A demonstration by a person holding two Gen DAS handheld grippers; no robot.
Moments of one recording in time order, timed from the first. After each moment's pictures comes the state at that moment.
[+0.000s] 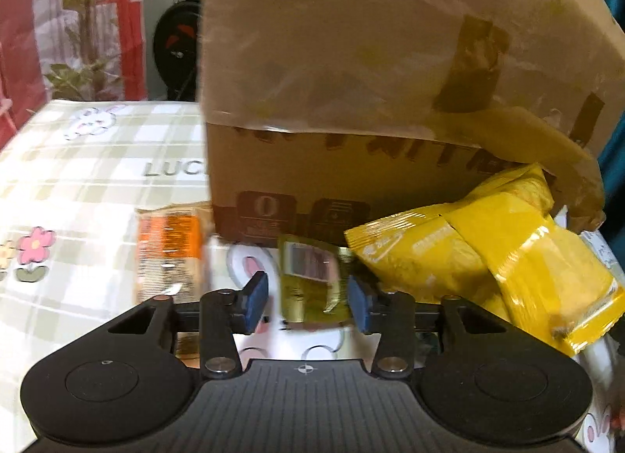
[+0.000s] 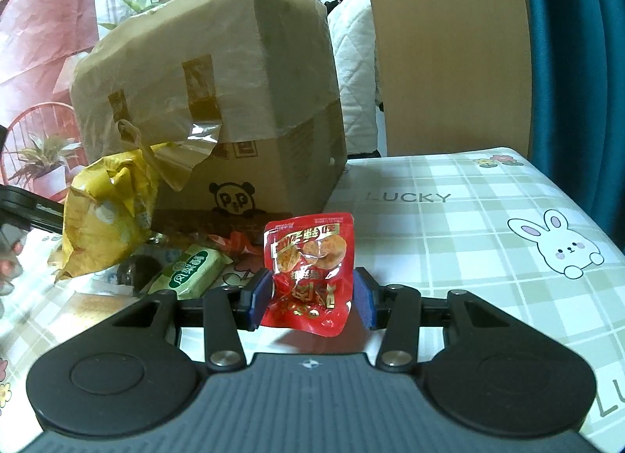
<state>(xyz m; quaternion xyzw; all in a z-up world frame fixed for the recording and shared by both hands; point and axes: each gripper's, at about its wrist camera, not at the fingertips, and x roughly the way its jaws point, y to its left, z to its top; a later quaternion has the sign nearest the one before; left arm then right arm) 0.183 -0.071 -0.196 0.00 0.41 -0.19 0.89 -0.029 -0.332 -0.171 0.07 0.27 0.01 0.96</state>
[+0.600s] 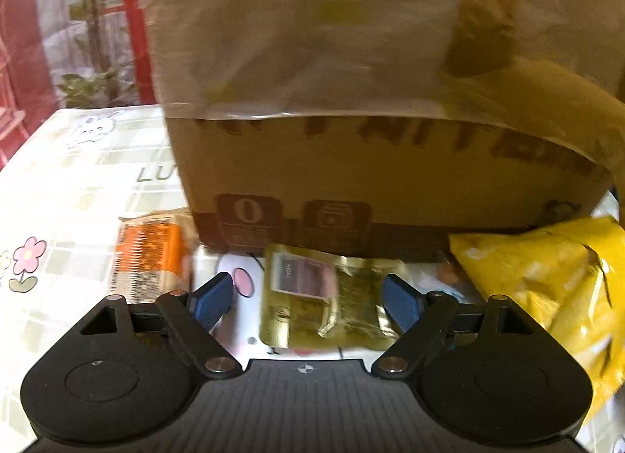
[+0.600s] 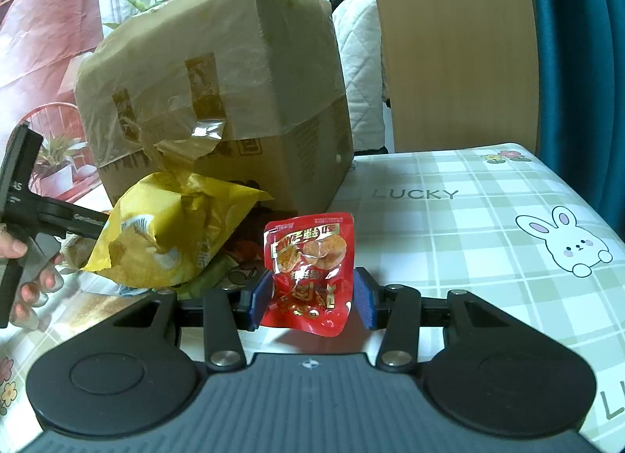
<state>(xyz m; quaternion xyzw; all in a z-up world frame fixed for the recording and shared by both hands) 0.200 -0.103 -0.212 0.03 0.40 -0.14 0.90 -0.028 -0.333 -0.171 0.08 0.27 0.02 0.96</state>
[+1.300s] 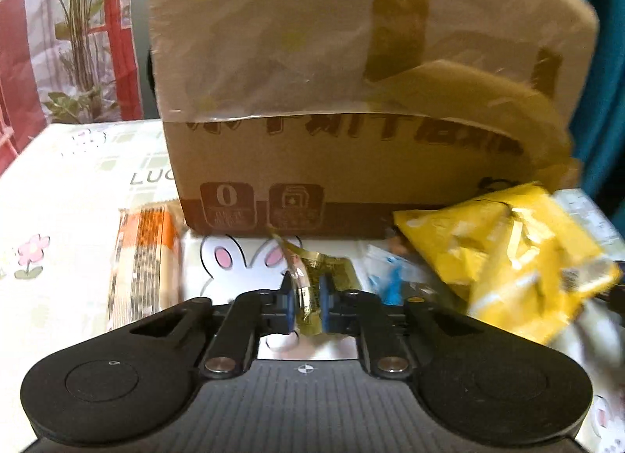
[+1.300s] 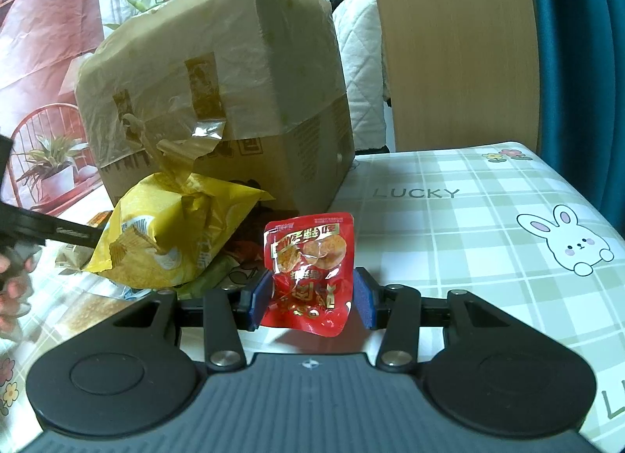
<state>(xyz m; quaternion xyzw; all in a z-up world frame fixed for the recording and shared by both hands) 0.141 -0.092 -0.197 0.03 0.37 -0.19 0.91 -0.028 -0.333 -0.170 0.08 0.27 0.03 0.96</state>
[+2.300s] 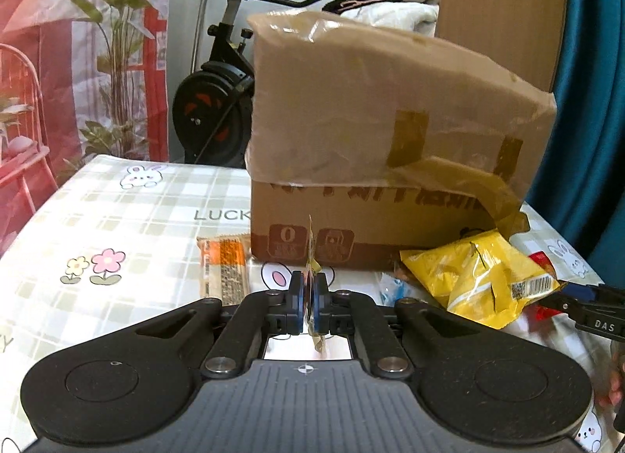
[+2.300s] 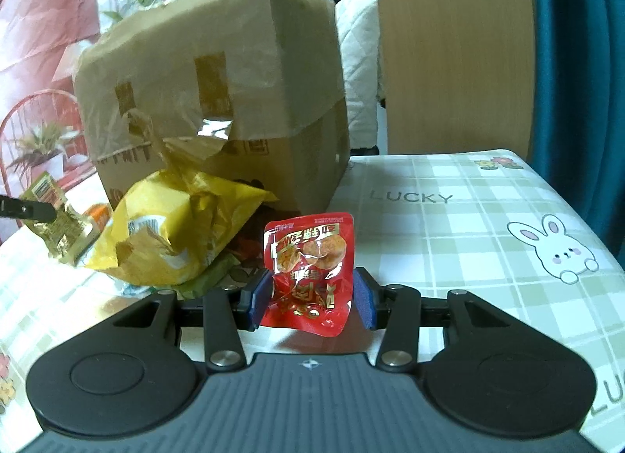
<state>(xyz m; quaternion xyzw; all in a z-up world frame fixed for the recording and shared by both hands) 0.100 -0.038 -0.149 0.00 0.30 -0.17 0.94 -0.032 -0.324 -0.160 0.06 0.28 0.00 0.96</state>
